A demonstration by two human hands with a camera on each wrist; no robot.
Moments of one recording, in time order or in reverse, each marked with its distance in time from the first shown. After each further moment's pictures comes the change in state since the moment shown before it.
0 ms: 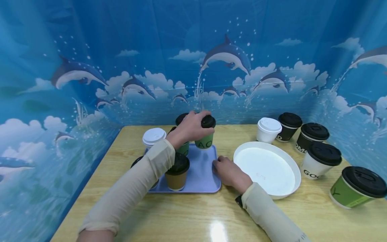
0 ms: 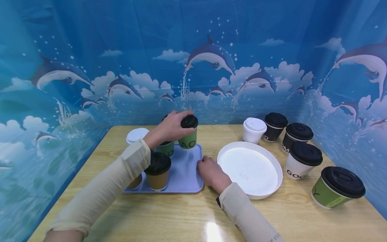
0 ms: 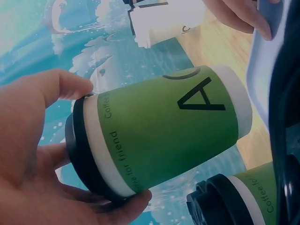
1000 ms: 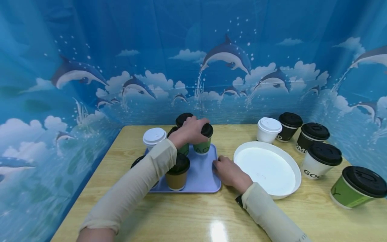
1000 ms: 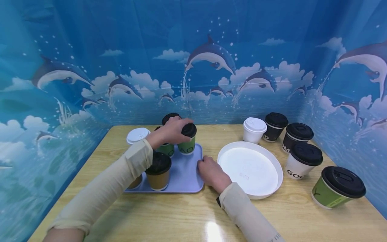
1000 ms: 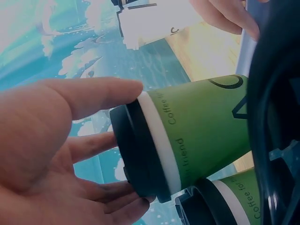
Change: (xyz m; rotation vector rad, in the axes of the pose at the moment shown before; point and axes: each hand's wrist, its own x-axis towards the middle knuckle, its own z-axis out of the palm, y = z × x) left_hand 0.008 -0.006 0.007 0.220 -0.155 0.020; right_hand 0.001 0.001 0.000 0.009 -0.004 0.001
